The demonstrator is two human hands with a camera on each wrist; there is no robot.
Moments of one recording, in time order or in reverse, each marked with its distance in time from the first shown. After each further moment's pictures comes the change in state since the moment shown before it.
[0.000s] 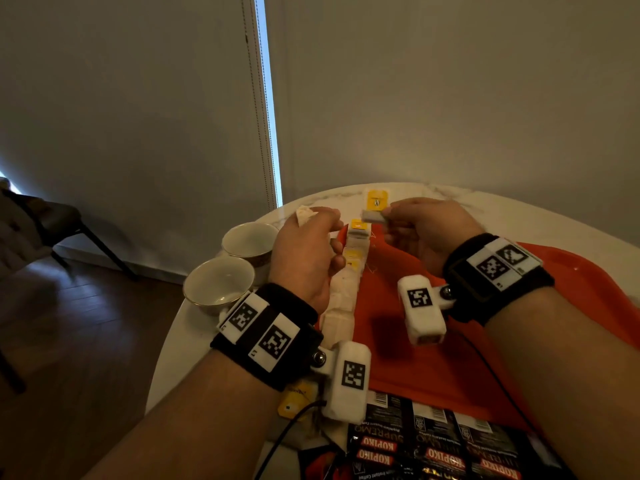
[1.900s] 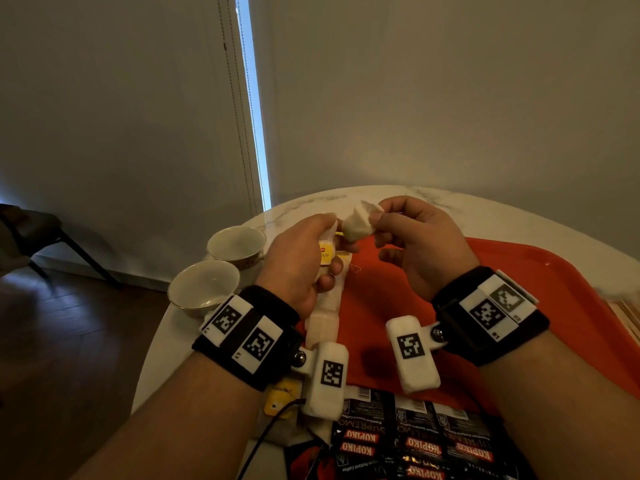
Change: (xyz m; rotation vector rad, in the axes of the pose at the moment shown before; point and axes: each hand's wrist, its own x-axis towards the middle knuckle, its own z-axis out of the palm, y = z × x) left_hand -0.004 0.000 -0.002 0.114 -0.217 -0.138; right_hand -0.045 0.008 -0.007 0.020 -0.119 -0.267
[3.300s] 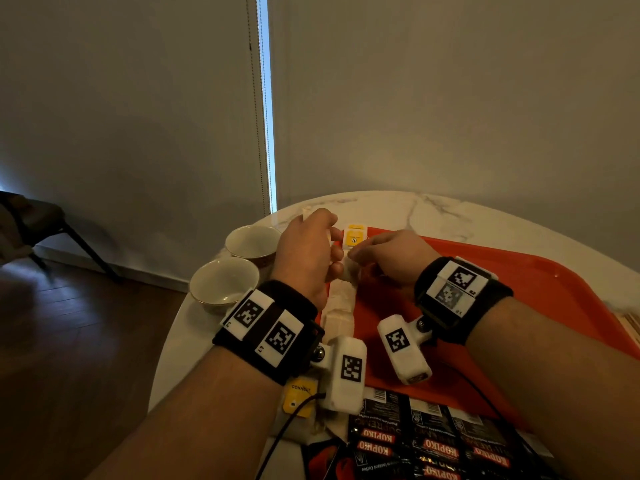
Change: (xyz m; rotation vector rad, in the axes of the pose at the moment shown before) left_hand 0.000 0.012 -0.003 -0.022 0.214 0.031; right_hand 0.028 0.021 0.029 -0.669 -0.013 0.359
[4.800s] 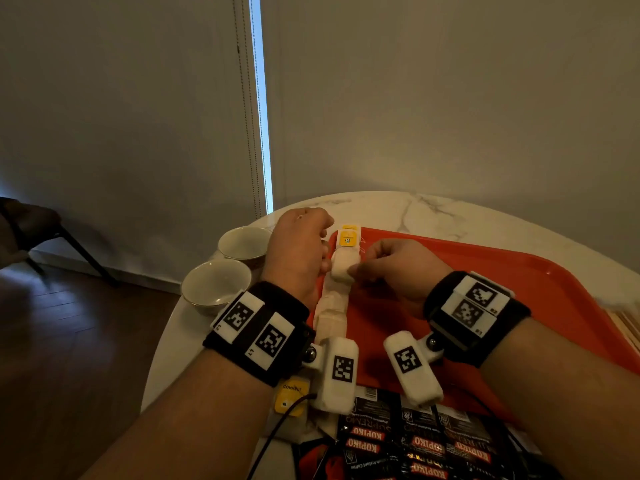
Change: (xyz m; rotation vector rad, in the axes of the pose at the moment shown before) left_hand -0.001 0.000 0.001 0.038 -0.023 0.134; right_hand -0.029 0.013 -0.007 0.327 -0.085 -0.030
